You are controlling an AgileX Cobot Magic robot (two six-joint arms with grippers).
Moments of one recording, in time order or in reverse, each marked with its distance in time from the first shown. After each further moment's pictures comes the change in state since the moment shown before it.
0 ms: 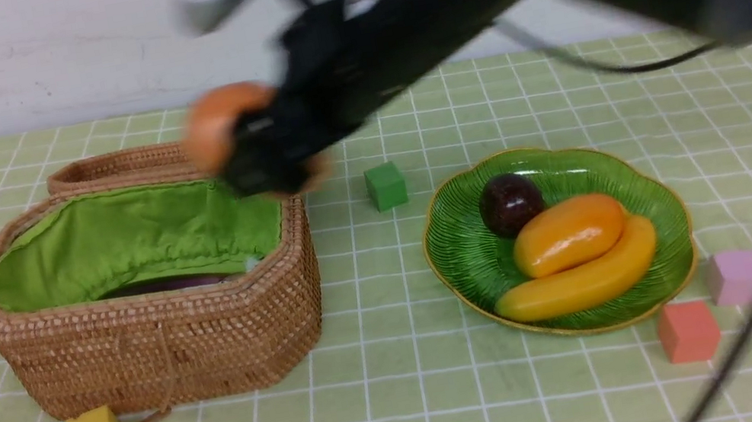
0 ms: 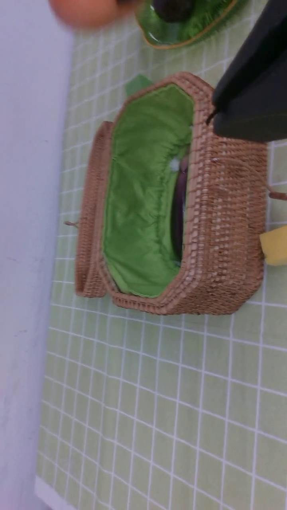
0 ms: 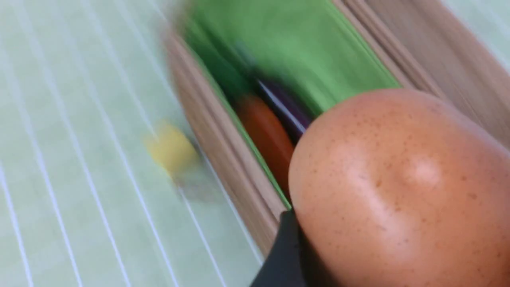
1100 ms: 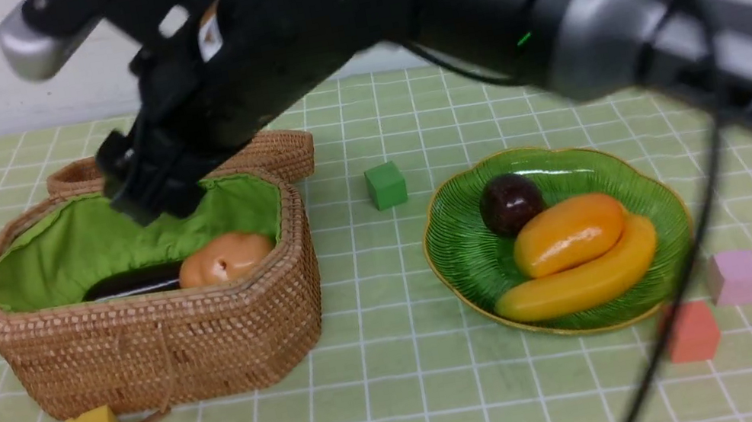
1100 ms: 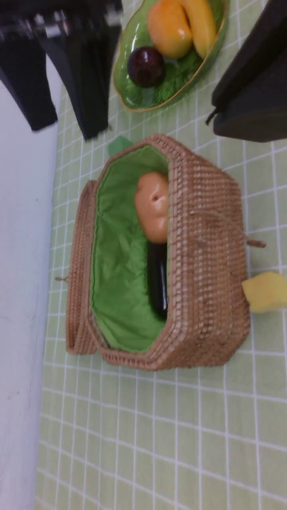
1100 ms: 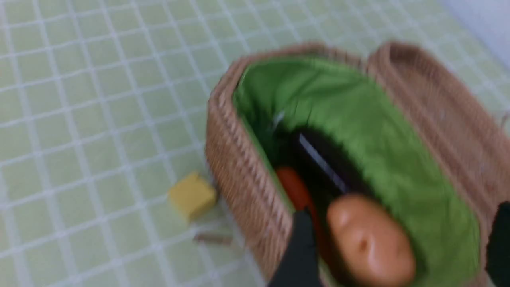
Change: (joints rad) right arm 0.083 0.031 -0.193 -0.181 0.194 0.141; left arm 0.000 -0.064 0.000 -0.211 -0.049 0.179
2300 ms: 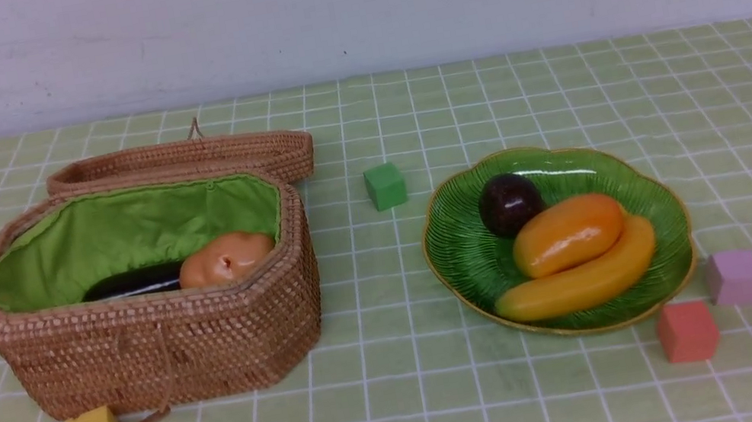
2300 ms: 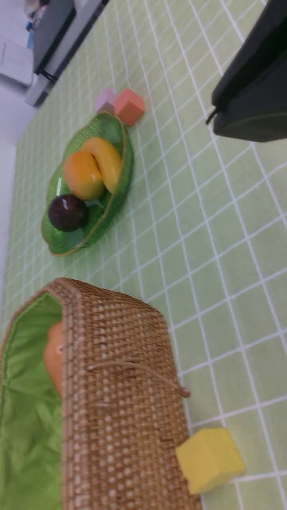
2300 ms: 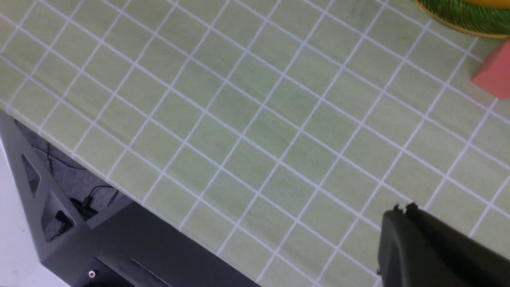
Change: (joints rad) right arm 0.000 -1.045 1.029 -0.142 0.354 0.598; left arm 0.000 -0.399 0.450 -0.385 -0.266 0.281
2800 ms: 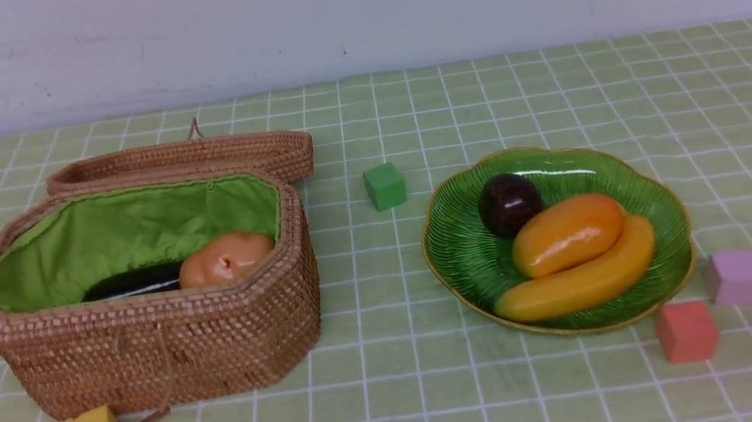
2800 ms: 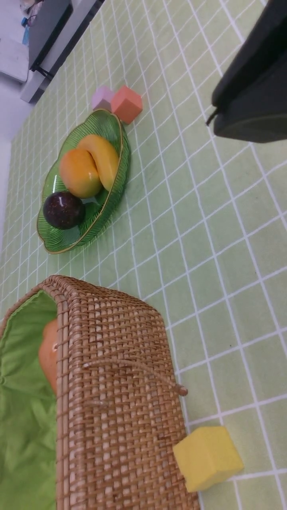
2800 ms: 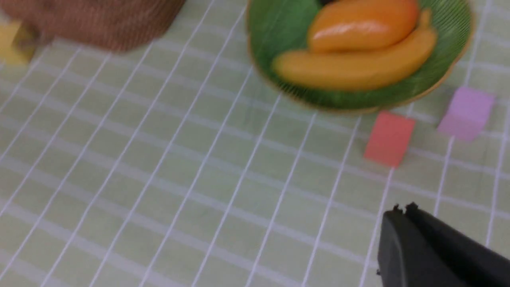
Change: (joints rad) right arm -0.479 -0.378 0.469 0.097 -0.508 -0.222; left arm 0.000 0.000 0.000 0.002 0.000 0.000
